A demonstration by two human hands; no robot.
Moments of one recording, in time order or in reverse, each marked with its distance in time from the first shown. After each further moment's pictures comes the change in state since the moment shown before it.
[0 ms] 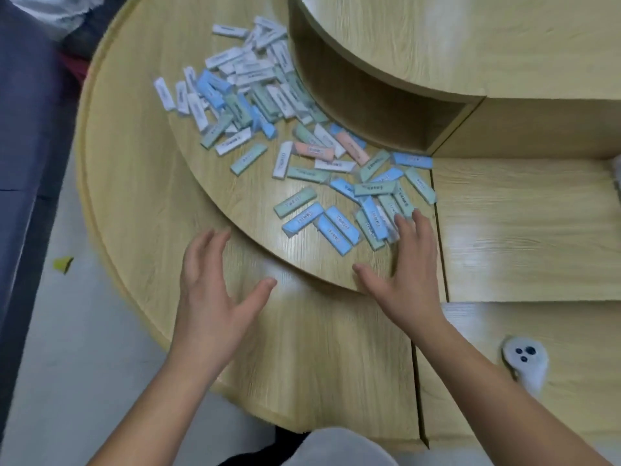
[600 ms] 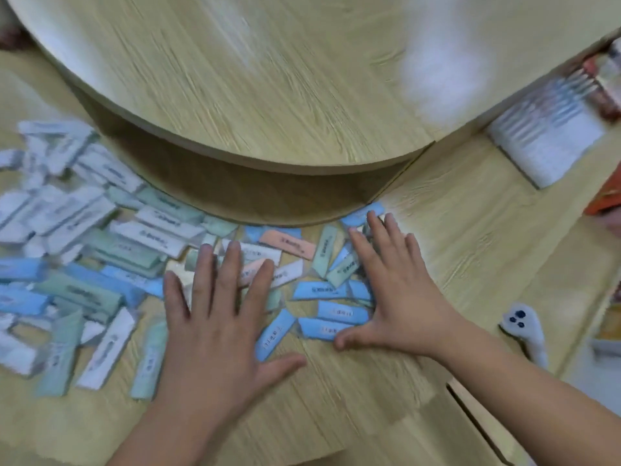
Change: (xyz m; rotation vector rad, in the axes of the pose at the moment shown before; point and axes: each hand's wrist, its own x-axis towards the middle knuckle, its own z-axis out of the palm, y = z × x) left_hand 0.242 0.011 0.083 0.631 -0.373 0.998; right_hand 0.107 -0.017 0.004 -0.431 -0.209 0.267
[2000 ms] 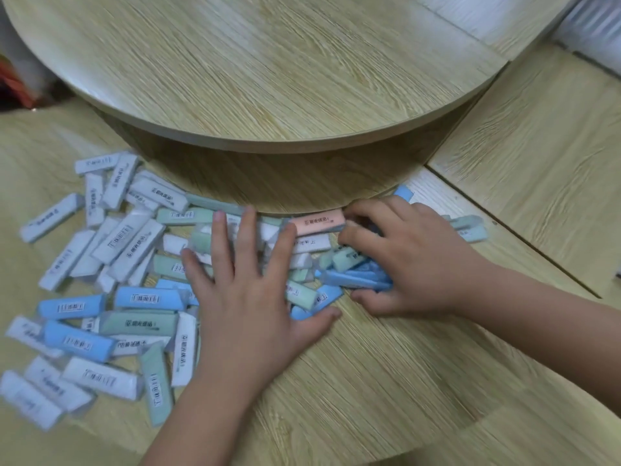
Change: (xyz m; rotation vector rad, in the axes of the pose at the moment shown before) left_hand 0.031 -0.052 -0.020 0.072 -0.001 0.005; right_hand 0.046 -0.057 0.005 -0.057 0.233 -0.221
